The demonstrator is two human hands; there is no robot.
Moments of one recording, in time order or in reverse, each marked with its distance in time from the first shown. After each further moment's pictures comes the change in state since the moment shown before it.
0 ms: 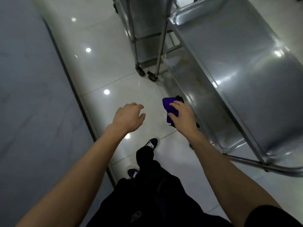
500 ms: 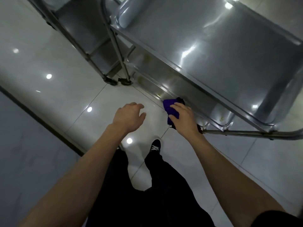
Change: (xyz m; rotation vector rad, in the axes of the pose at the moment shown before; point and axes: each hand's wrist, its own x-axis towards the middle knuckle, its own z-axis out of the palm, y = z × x) left_hand 0.140 0.043 -0.027 0.151 -0.164 0.345; right_hand 0.025 0.035 -0.006 0.171 0.180 0.392
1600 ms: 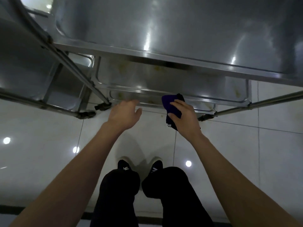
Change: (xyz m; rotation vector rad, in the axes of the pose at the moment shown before) left_hand 0.258 -0.107 0.031 0.162 -0.092 0.406; right_hand 0.131 0.005 0.149 0.206 0.433 0.284
